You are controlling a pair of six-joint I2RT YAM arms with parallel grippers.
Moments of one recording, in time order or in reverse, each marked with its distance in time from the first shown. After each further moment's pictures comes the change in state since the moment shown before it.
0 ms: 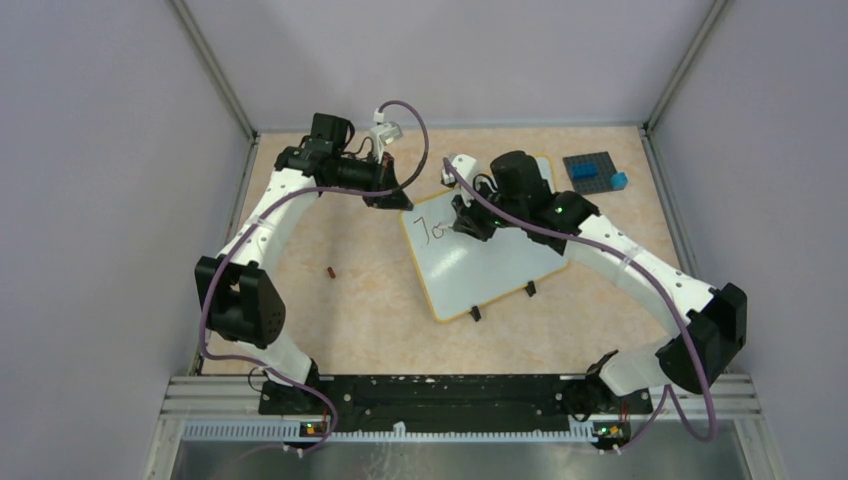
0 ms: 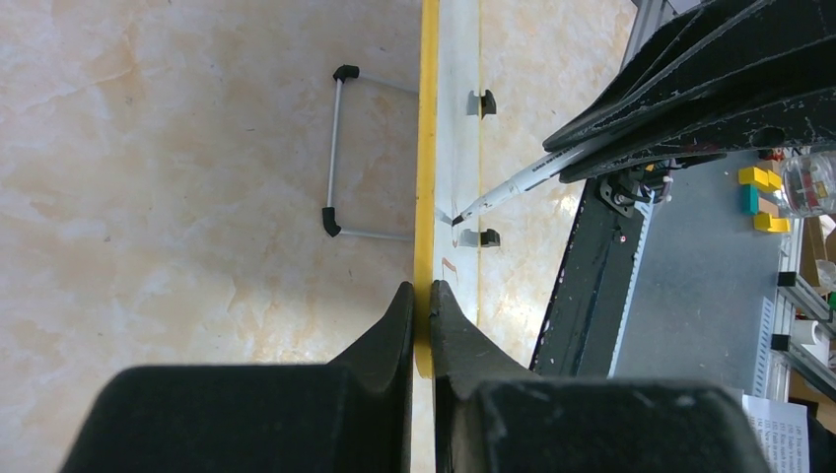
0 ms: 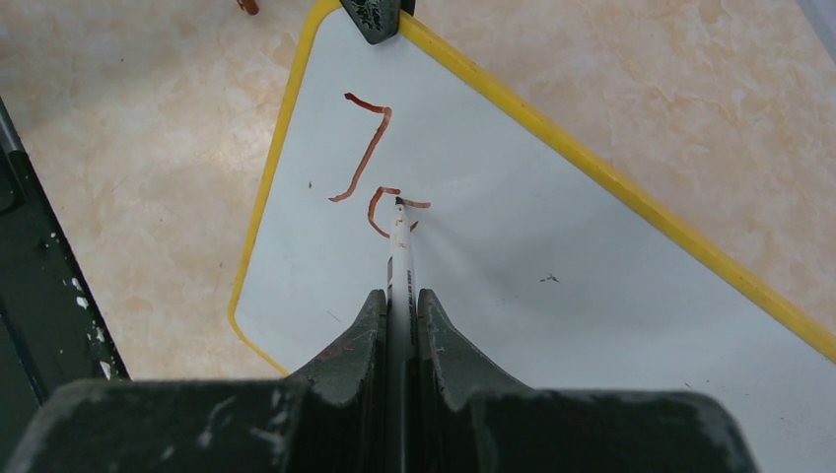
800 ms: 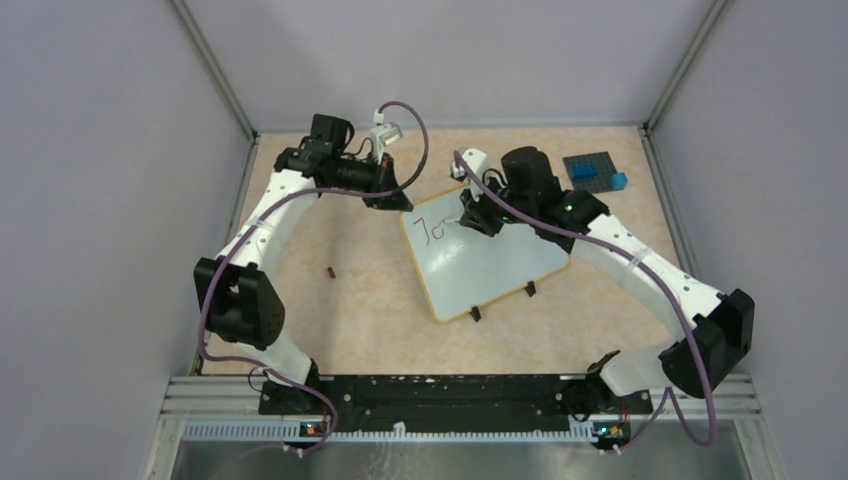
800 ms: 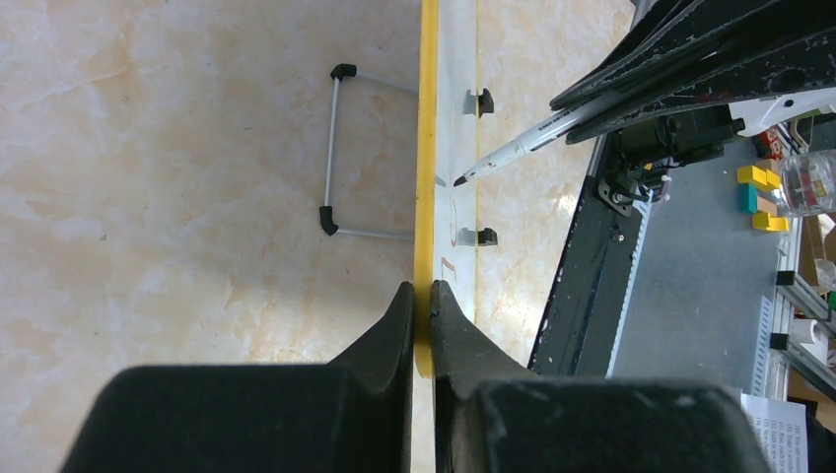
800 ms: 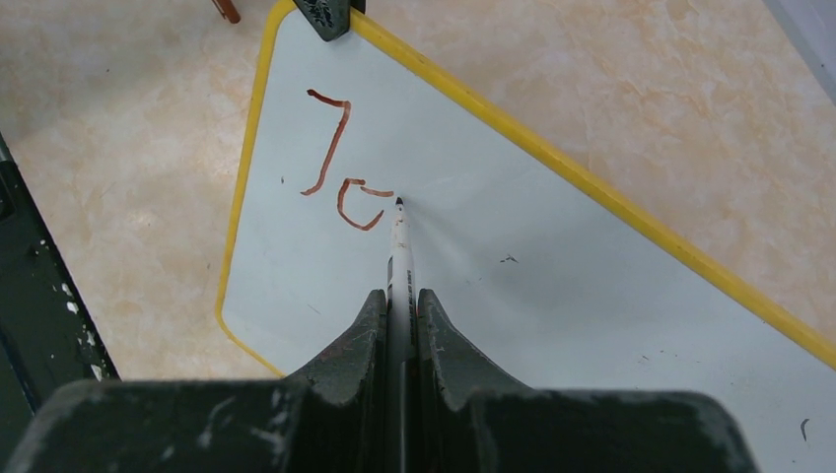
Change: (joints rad) left arm 0.000 -0.008 -0.008 0.000 0.002 0.000; right arm -0.047 -0.029 -0.001 -0.007 -0.017 -0.001
